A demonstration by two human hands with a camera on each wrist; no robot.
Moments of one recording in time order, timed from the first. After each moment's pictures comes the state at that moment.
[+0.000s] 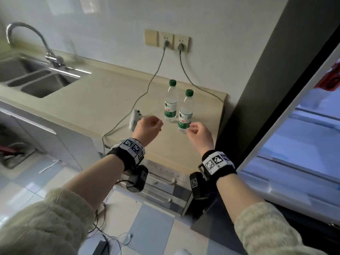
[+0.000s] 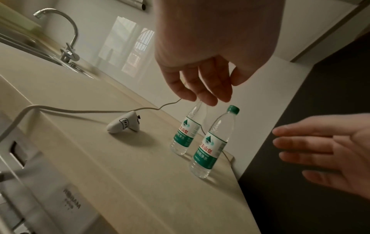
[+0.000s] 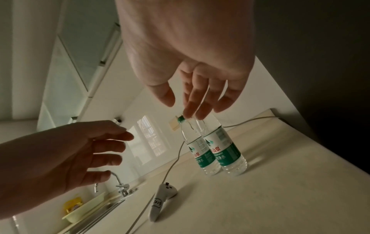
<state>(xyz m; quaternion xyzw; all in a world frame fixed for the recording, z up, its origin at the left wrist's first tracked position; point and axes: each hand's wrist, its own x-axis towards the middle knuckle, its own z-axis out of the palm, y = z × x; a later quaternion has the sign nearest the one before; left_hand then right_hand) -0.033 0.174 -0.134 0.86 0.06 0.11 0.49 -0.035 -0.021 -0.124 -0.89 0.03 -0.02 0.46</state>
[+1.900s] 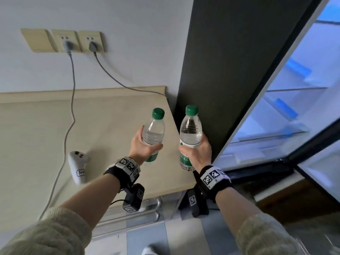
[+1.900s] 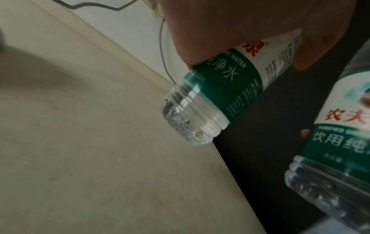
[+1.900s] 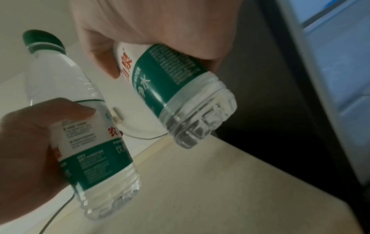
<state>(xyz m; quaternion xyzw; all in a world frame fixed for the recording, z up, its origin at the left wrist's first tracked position) 0.081 0.117 -0.153 0.74 -0.14 -0.11 0.65 -0.011 -0.050 -0.158 -0.76 0.30 -0.21 0.53</state>
